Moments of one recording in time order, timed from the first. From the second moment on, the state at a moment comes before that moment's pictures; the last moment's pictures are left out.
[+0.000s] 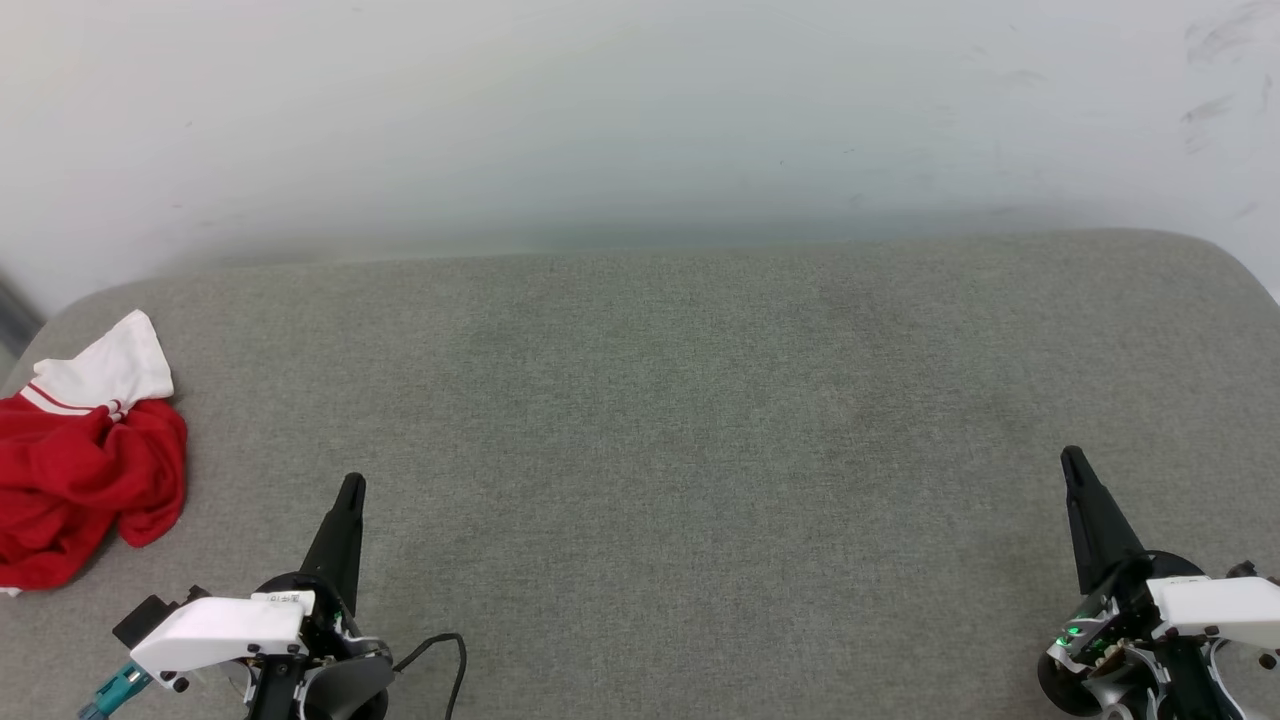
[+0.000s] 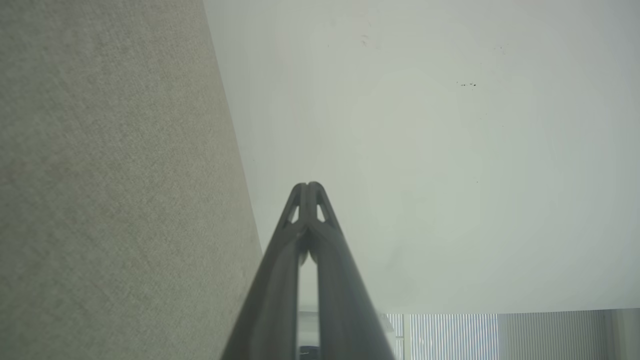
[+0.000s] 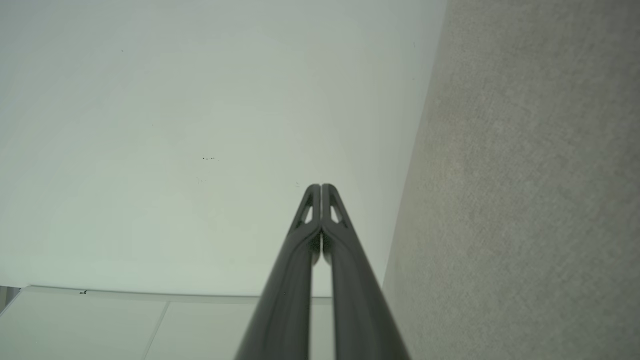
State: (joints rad) left arm -0.11 0.05 0.11 0.25 -1.61 -0.13 0.11; right arm -0.10 -0.05 -0.11 0.25 1.62 0.13 0.11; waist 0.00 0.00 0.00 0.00
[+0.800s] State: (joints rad) left arm -0.11 0.05 0.11 0.25 -1.61 -0.13 0.11; right arm -0.10 -0.05 -0.11 0.25 1.62 0.13 0.11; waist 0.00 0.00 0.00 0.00
